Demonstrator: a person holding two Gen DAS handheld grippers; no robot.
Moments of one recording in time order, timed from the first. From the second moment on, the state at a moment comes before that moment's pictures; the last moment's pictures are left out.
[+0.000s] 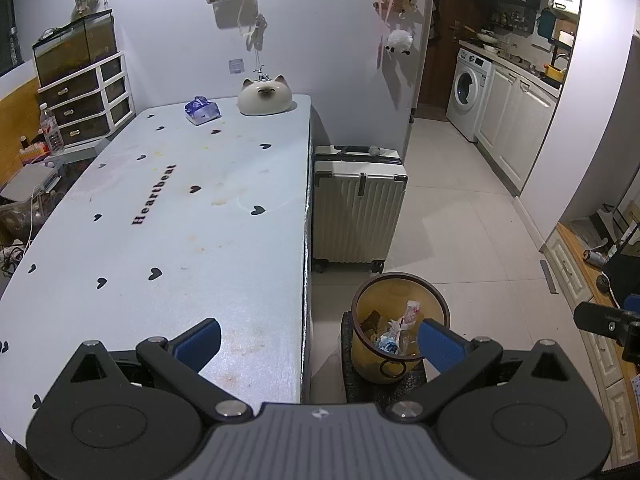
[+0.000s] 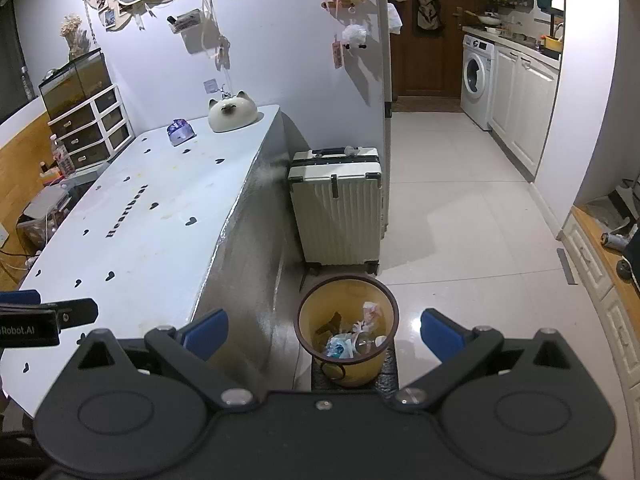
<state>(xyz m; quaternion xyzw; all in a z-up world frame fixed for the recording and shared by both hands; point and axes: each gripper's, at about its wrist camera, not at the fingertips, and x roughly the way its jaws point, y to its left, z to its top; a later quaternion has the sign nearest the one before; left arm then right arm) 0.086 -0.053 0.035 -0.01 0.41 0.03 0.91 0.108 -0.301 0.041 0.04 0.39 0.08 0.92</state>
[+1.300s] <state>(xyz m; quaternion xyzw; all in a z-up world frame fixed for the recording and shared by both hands) 0.099 -0.050 0.037 -0.01 0.41 0.02 0.91 0.117 -0.302 0.044 0.04 0.39 0.07 0.92</state>
